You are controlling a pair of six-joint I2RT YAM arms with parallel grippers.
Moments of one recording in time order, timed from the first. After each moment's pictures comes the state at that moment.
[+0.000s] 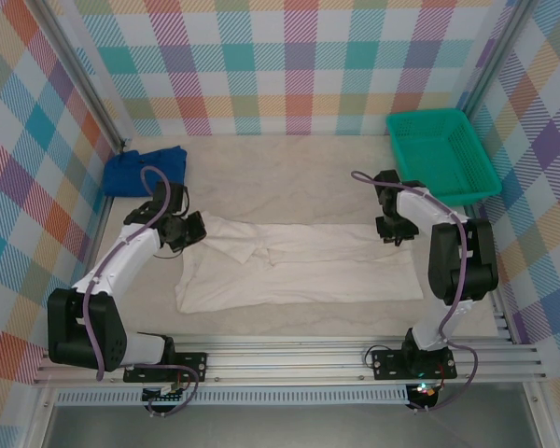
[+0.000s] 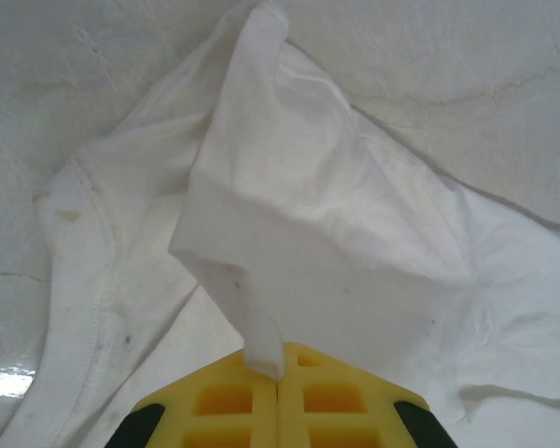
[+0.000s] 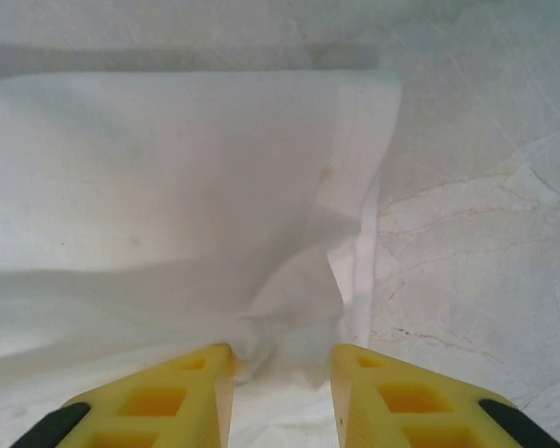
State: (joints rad) left arm -0.13 1.34 0.96 -0.70 0.13 -0.55; right arm 0.17 1.76 1.20 -0.93 0.33 0.14
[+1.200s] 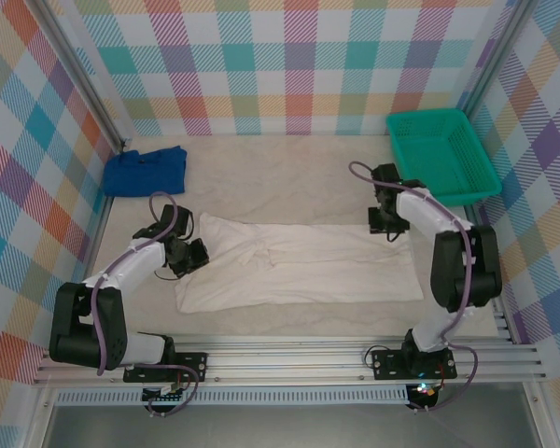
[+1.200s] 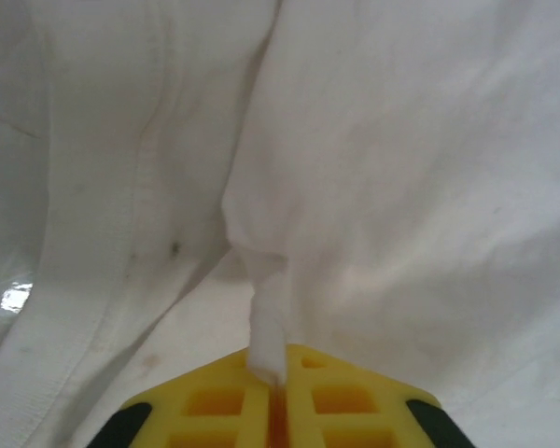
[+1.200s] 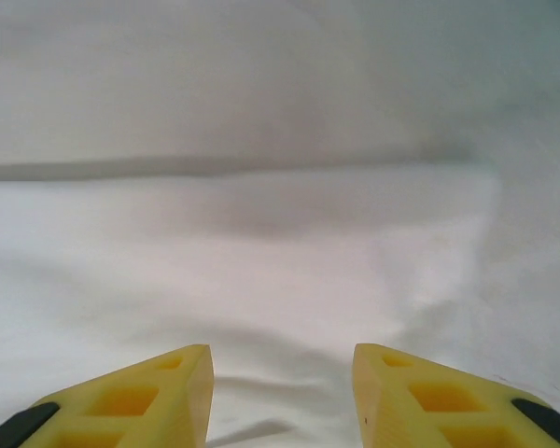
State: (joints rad) left arm -0.14 1.35 0.75 -0.65 0.16 -0.59; right arm 0.24 1.67 1.20 -0.80 0.15 0.18
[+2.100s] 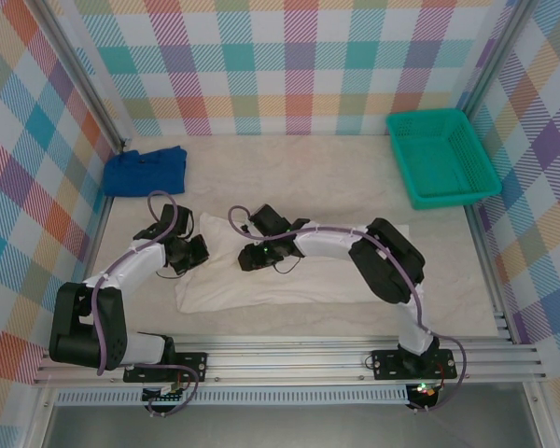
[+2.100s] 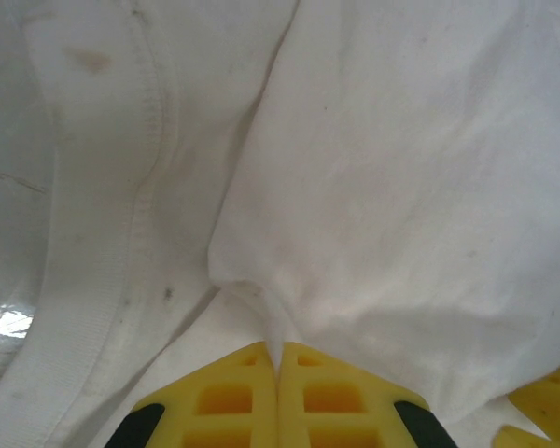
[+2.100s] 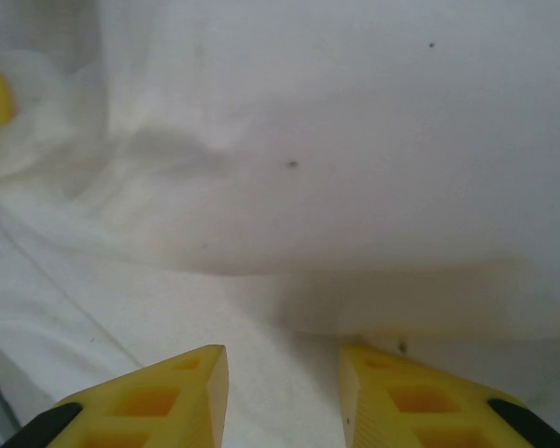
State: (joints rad) left arm -0.14 1.35 0.74 -0.57 0.14 -0.61; right arm 0.89 2.06 1.36 -0.30 -0.35 0.49
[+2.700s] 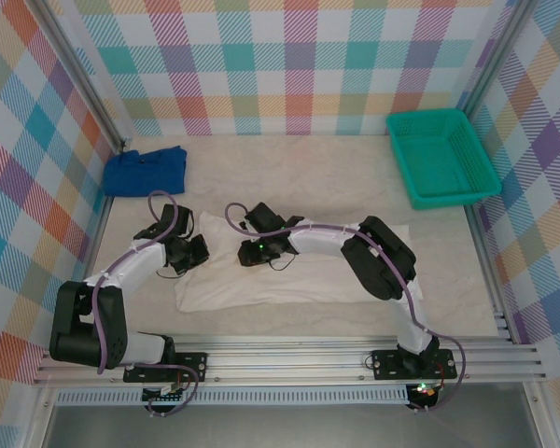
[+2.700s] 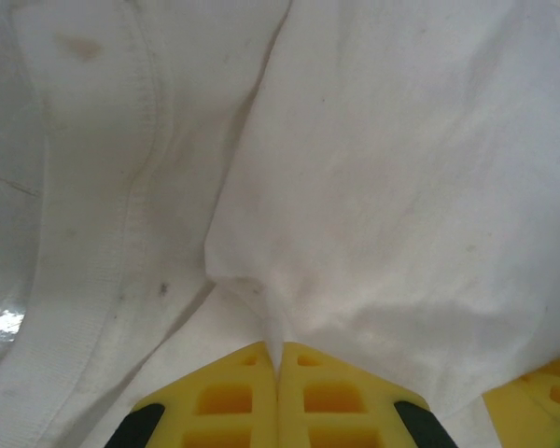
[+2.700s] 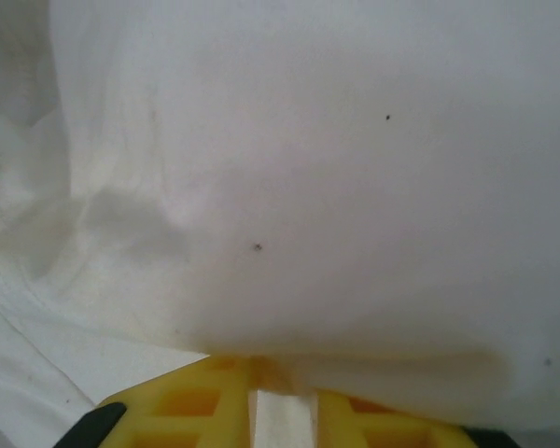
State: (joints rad) left arm -0.14 1.35 0.74 -0.56 0.14 -0.61; right arm 0.90 2.12 1.43 -0.32 -0.30 0.54
